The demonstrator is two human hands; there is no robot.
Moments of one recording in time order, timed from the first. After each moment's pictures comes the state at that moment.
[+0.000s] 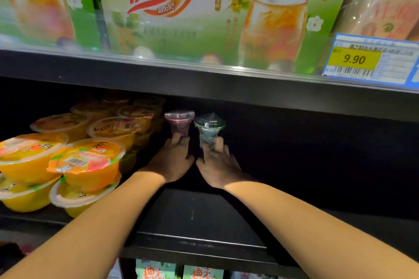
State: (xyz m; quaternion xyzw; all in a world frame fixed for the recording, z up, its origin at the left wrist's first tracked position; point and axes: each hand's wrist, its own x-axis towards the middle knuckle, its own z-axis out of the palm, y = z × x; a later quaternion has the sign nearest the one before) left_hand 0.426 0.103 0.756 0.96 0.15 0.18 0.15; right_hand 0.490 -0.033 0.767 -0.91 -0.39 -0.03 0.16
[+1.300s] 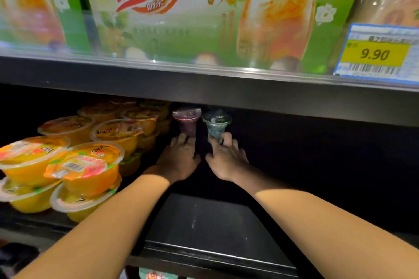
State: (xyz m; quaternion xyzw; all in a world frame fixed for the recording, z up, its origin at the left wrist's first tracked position) left_hand 0.443 0.103 0.762 0.96 0.21 0.15 0.07; right_hand 0.531 -0.018 0.768 -0.91 -0.39 -0.04 0.14
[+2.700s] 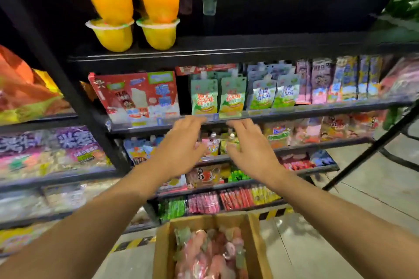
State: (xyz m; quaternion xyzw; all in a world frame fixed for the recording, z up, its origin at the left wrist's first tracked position) left_hand 0.081 0.048 0.622 0.97 -0.05 0.08 0.21; right_hand 0.135 -0.151 0.608 -0.93 -0.27 -0.06 0.22
